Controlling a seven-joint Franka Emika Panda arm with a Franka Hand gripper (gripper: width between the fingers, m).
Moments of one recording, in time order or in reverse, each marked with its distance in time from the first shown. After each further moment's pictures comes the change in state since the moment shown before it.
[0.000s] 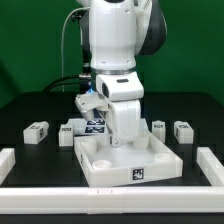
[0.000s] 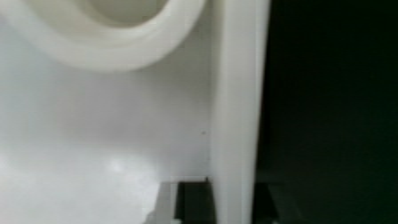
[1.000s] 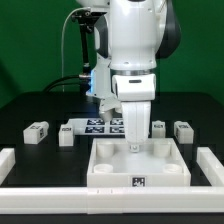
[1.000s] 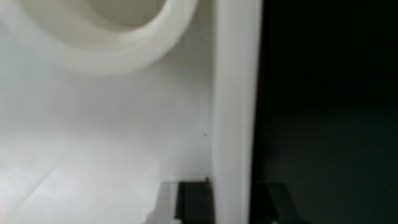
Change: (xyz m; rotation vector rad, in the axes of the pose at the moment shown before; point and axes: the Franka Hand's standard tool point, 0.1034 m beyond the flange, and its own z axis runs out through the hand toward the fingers) arm 0.031 0.035 0.001 -0.074 0.015 0.287
